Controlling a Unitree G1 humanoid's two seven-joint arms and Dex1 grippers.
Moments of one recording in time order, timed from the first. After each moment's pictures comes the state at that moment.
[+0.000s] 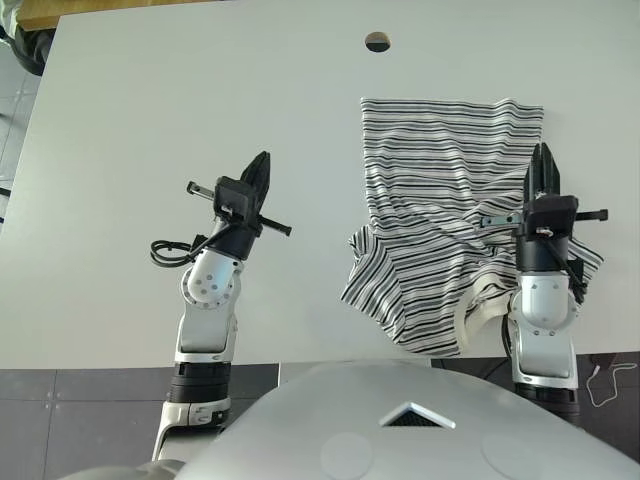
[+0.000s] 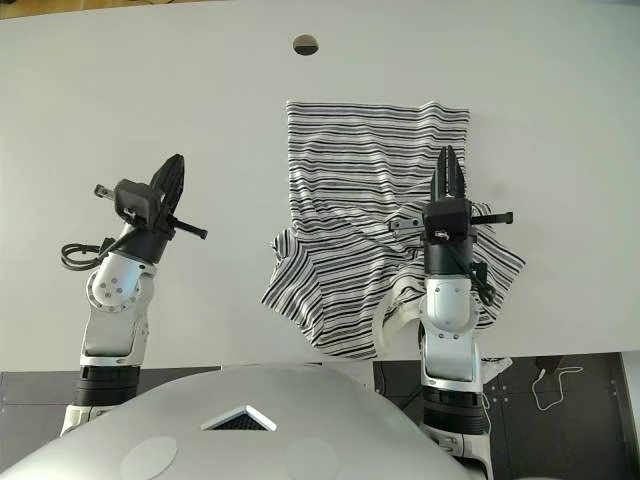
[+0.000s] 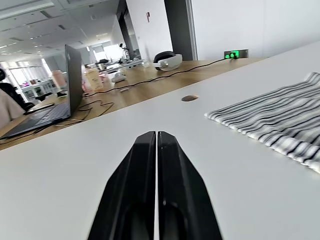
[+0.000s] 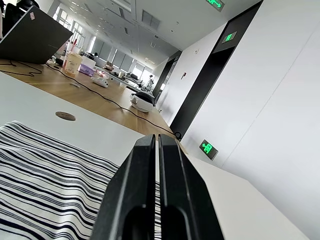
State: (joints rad) left arm 0.26 0.24 -0.05 -0.18 0.01 -0.18 -0.28; right arm 0.35 -0.17 -0.03 -0.28 -0.30 -0.32 -0.03
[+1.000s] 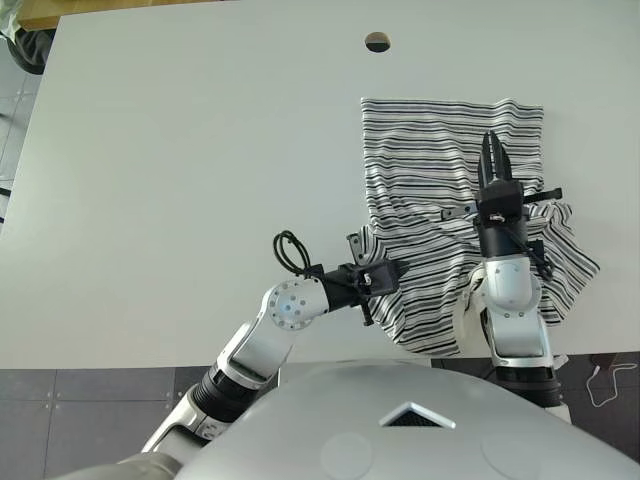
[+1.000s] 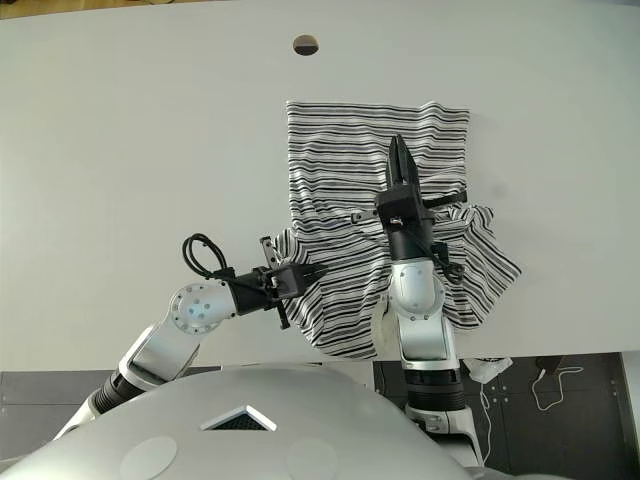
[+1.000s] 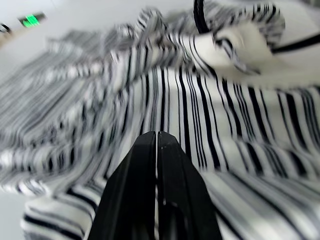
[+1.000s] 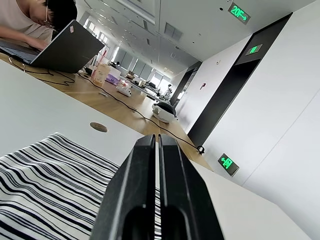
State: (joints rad) left arm 0.19 0.36 -0.62 -0.42 0.25 0.35 -0.68; right arm 0.25 -0.14 0.11 -0.21 -0.39 -0.28 -0.05
